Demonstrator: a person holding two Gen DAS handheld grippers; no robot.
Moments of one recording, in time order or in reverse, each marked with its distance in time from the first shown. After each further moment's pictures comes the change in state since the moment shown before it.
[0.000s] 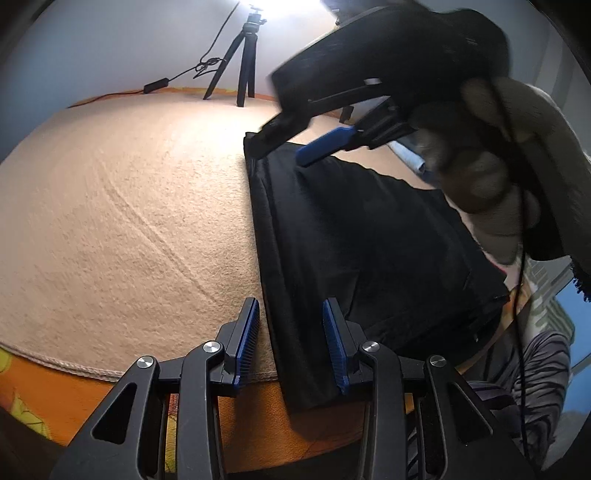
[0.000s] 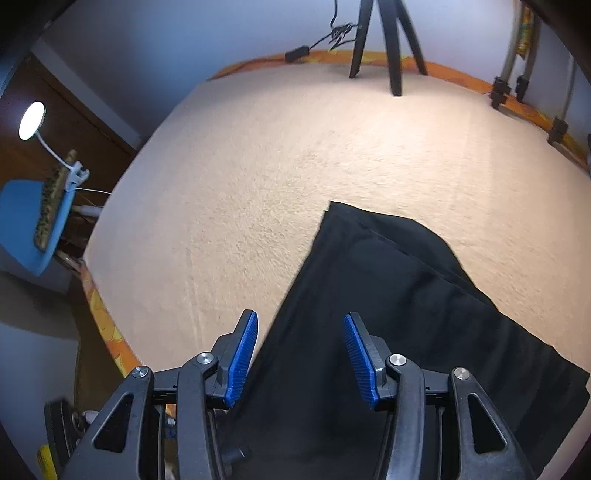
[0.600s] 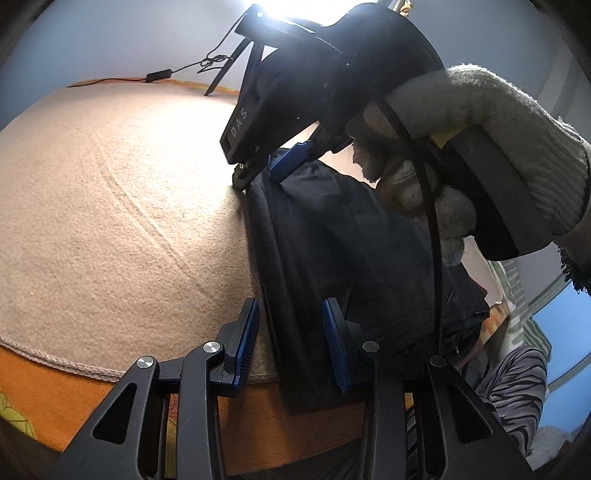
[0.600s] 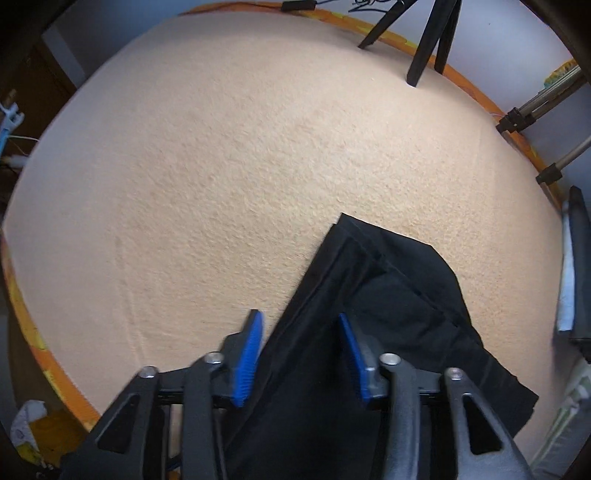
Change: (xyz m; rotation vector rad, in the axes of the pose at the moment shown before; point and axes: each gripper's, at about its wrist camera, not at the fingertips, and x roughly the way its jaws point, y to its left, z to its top) left arm 0.000 0.007 0.004 -0.071 -0.019 -0.087; right arm 0.050 0.043 0.020 -0.085 0.150 -0.313
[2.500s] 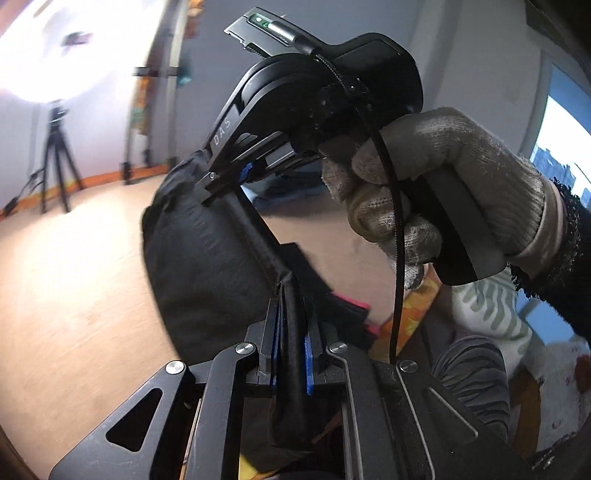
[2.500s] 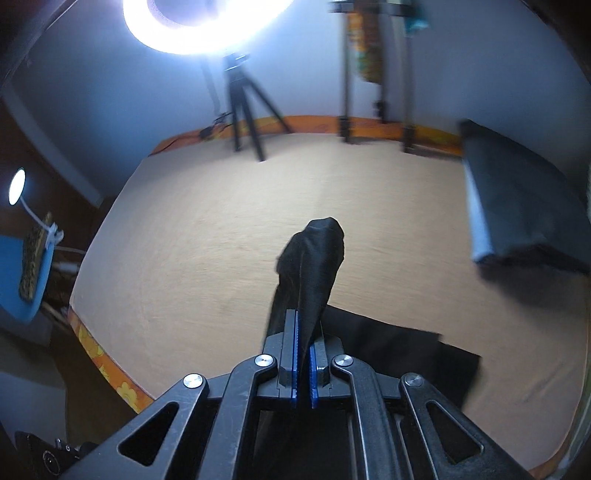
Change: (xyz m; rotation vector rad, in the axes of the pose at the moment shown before) left arm 0.024 -0.188 0.043 0.426 0.016 -0.232; right arm -0.114 -0.226 -0.128 0.313 -0.321 0.220
